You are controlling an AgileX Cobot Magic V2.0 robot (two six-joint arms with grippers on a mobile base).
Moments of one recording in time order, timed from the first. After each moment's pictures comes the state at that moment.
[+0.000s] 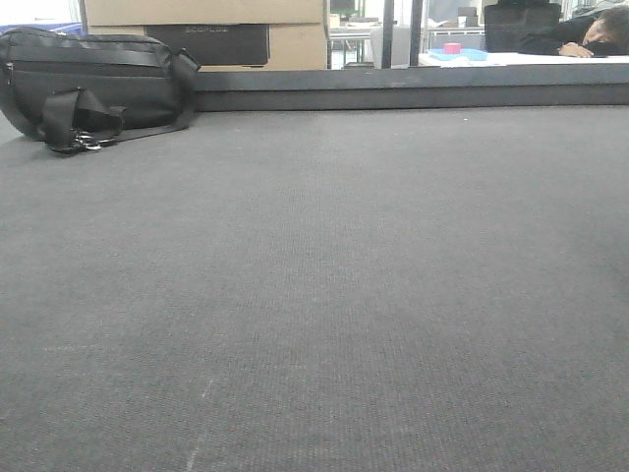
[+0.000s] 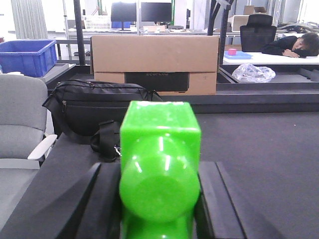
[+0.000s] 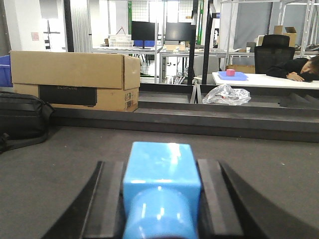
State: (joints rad) left arm -0.03 0.42 -0.62 -0.06 0.29 0.08; right arm 0.11 0.38 -0.60 0.23 0.25 -0.19
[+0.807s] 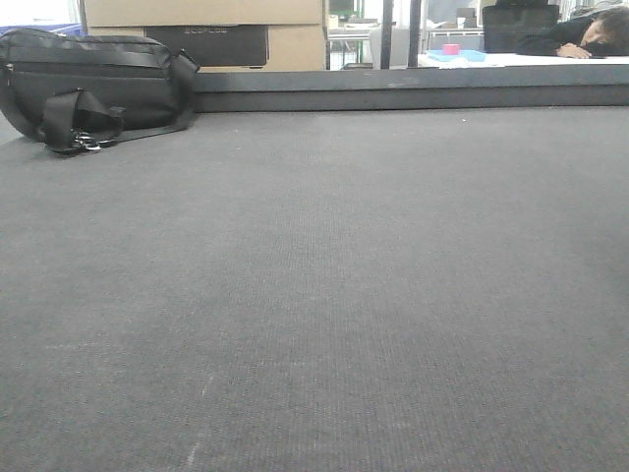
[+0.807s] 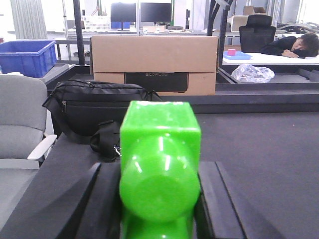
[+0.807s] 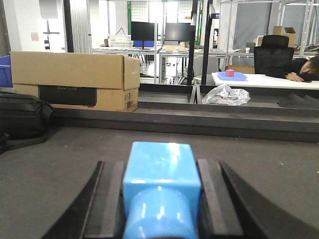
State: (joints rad) left arm -0.03 0.42 -0.62 -0.06 0.29 0.08; right arm 0.11 0.38 -0.60 0.23 0.25 -0.19
